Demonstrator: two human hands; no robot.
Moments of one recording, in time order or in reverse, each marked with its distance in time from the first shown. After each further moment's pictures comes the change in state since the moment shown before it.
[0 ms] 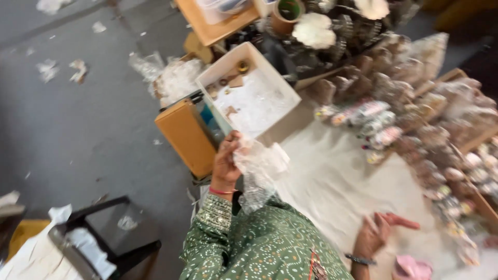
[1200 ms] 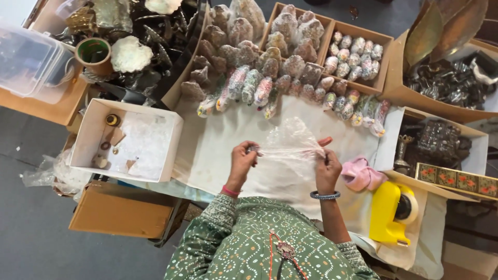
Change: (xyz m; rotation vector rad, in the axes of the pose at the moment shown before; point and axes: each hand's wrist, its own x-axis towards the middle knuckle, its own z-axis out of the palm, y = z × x) left_hand 0.005 -0.284 0.033 0.983 -0.322 -0.617; right_hand 0.046 -0.060 -0.071 0.483 0.202 0.292
